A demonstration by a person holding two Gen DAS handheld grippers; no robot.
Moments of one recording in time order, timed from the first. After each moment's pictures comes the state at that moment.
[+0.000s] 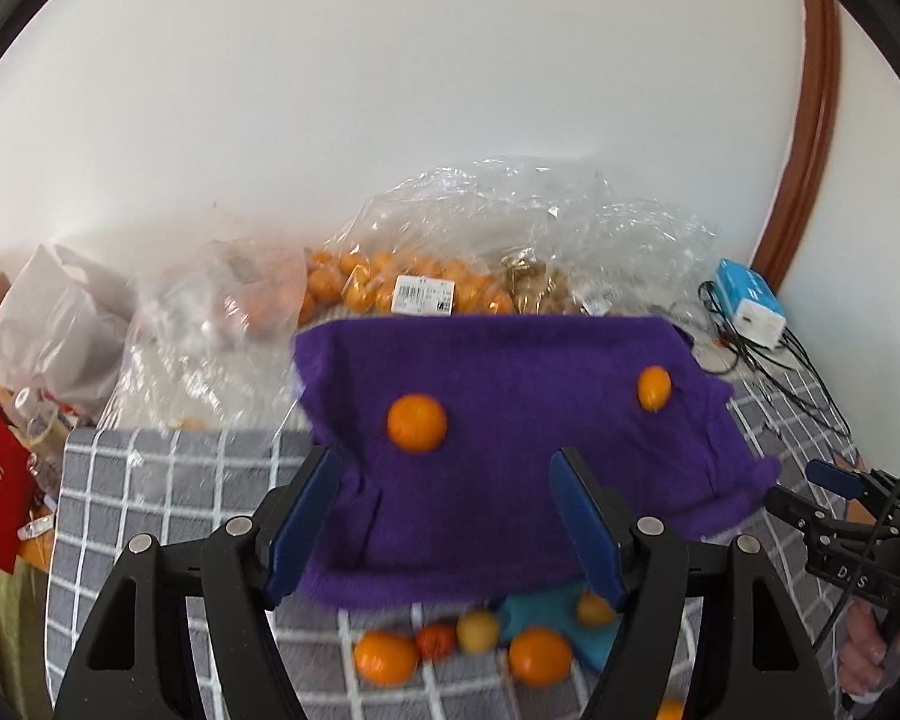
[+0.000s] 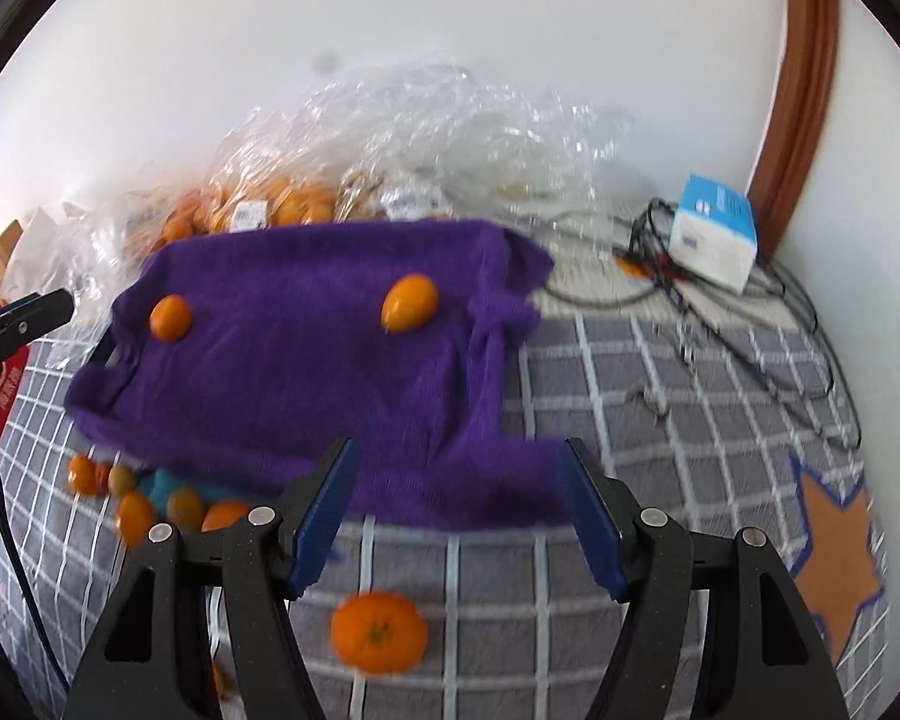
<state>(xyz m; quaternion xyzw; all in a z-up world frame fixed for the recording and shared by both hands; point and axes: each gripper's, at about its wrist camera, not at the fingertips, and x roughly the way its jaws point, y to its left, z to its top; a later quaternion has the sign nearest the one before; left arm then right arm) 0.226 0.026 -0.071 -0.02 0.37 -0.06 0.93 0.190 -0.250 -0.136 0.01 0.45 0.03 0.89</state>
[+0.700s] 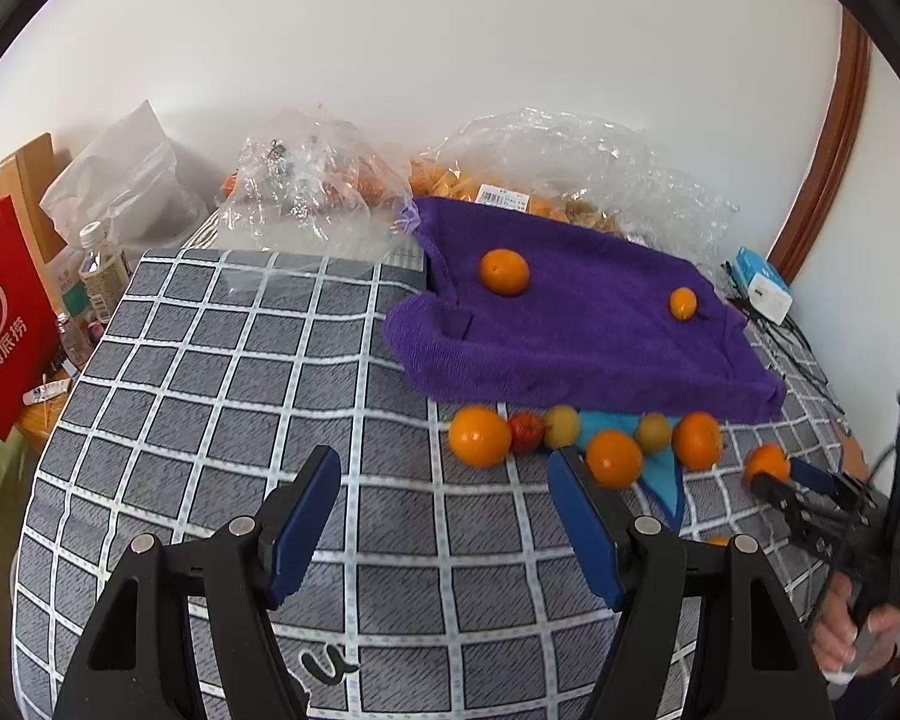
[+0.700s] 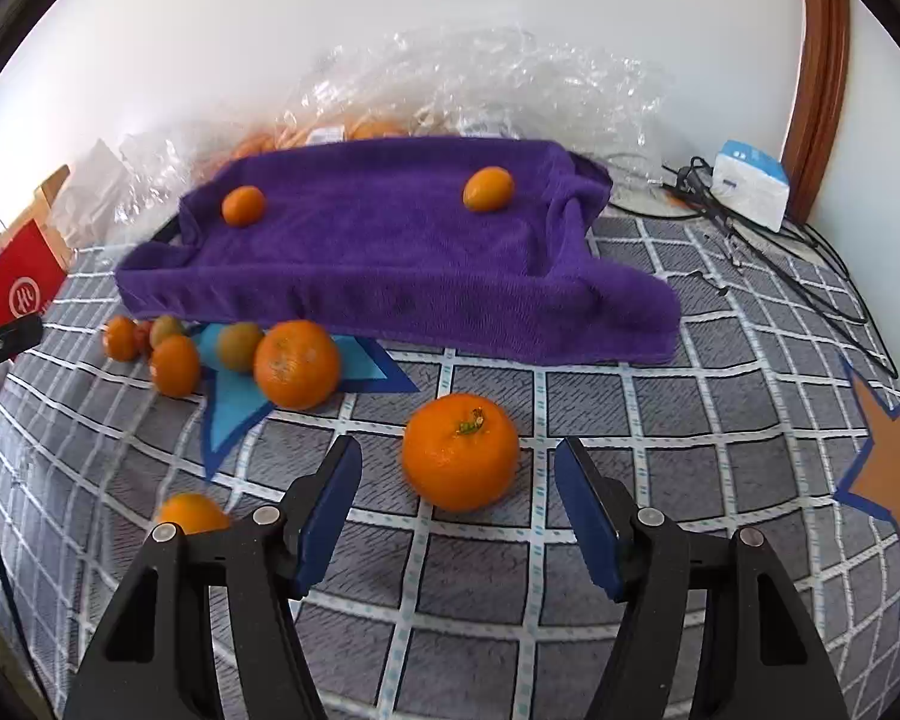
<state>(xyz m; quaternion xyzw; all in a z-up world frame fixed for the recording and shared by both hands) 0.124 0.078 -0.128 -0.08 0.39 -0.02 0.92 0.132 -0.225 -0.187 0.00 0.45 0.07 0.89</state>
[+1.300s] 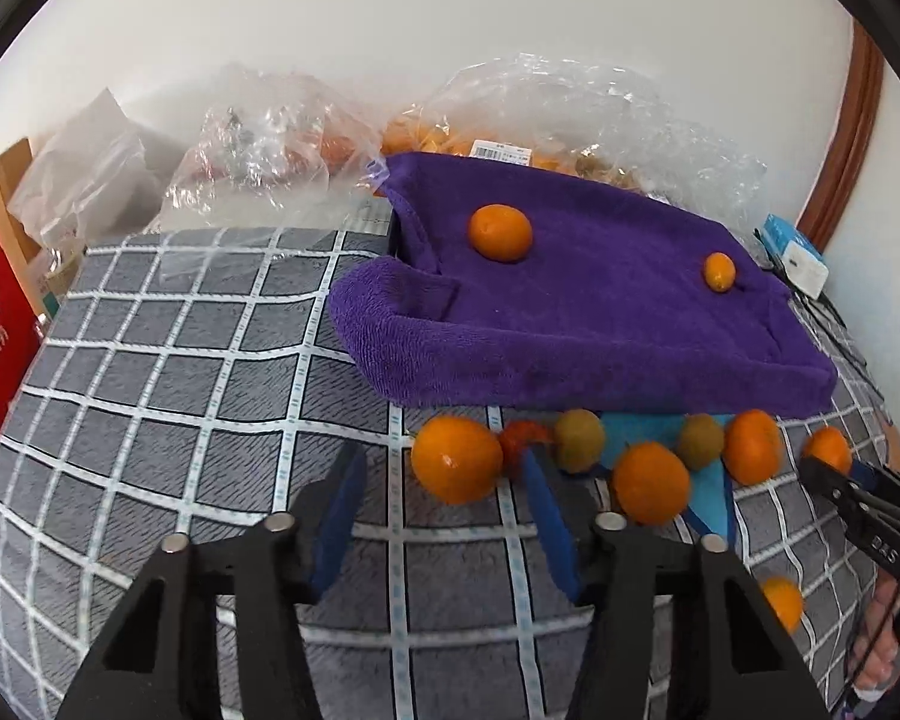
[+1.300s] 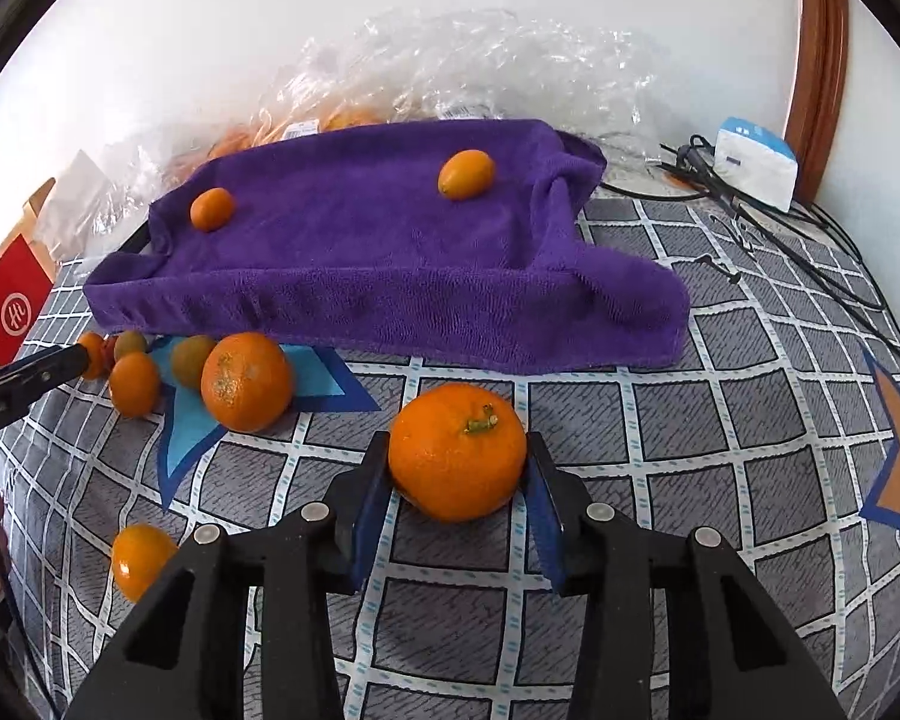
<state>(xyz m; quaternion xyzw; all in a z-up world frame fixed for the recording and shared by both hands) 0.171 0.056 -0.170 -0.07 0.41 -0.01 0.91 0.148 -0.238 -0.197 0.01 0.44 0.07 0.89</state>
